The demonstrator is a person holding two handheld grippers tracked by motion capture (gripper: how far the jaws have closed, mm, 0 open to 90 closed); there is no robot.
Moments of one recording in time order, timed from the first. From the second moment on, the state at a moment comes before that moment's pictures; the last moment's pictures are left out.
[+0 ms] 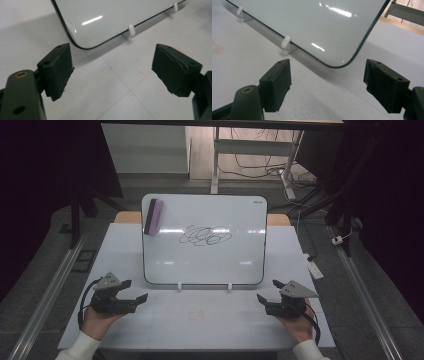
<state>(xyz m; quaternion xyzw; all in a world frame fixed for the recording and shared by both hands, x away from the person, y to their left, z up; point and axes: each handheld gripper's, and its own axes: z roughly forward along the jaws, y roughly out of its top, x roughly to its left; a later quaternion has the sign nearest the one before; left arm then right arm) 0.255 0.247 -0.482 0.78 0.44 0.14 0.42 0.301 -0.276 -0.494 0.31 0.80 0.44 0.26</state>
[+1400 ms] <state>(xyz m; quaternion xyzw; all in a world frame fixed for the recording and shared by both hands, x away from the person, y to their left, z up) 0.317 0.237 -0.402 0.76 0.43 0.15 0.46 0.300 -0.271 -0.498 0.31 0.81 0.43 0.25</state>
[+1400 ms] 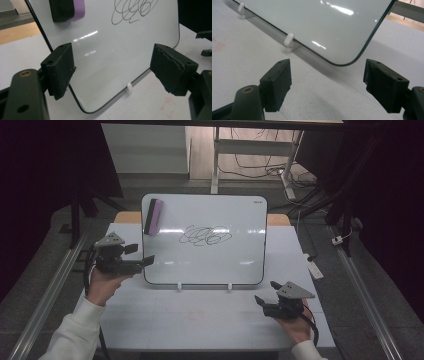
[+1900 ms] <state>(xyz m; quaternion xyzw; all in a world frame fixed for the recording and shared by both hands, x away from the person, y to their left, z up) 0.347 0.236 -0.381 0.75 0.44 0.18 0.46 0.301 -0.271 -0.500 0.31 0.81 0.43 0.25</state>
